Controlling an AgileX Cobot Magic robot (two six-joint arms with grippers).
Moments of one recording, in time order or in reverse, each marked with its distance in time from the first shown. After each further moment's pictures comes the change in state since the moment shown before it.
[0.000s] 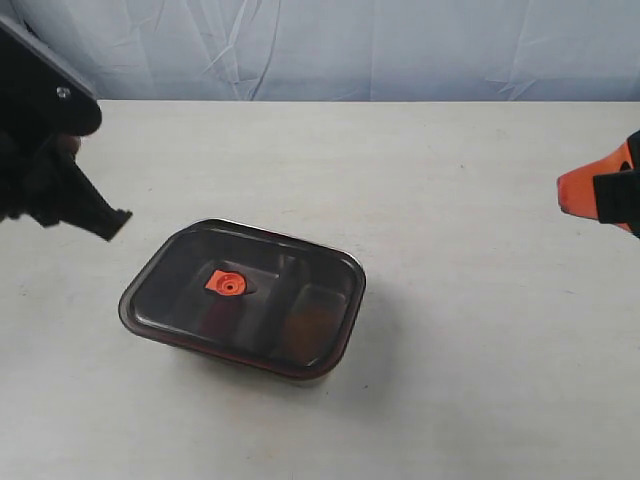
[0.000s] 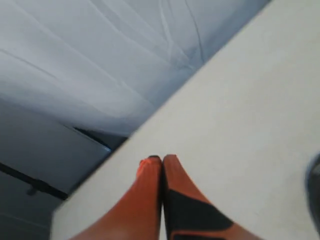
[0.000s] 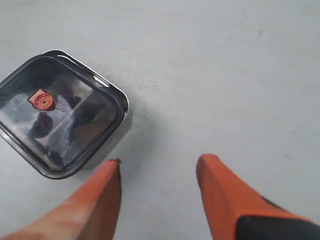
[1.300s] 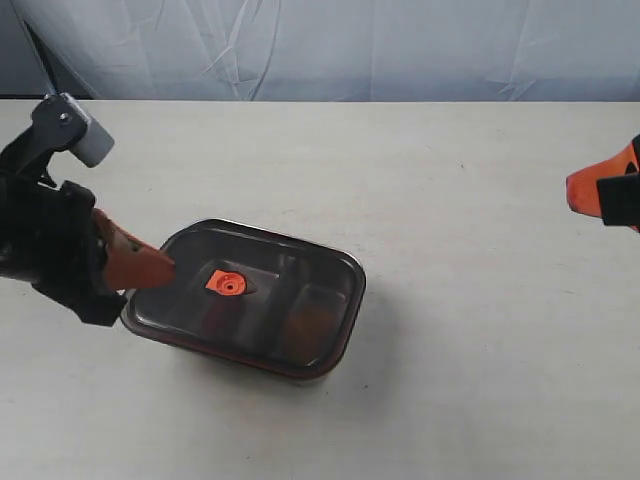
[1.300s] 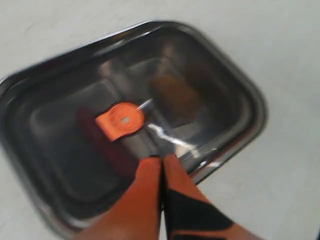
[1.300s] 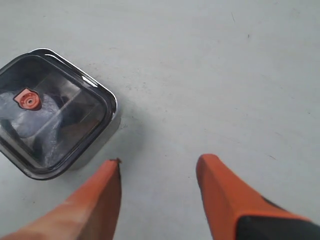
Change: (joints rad) left arm 0.528 0.108 -0.107 0.541 1.465 -0.699; right arm 0.000 0.002 0.000 -0.058 0.003 0.000
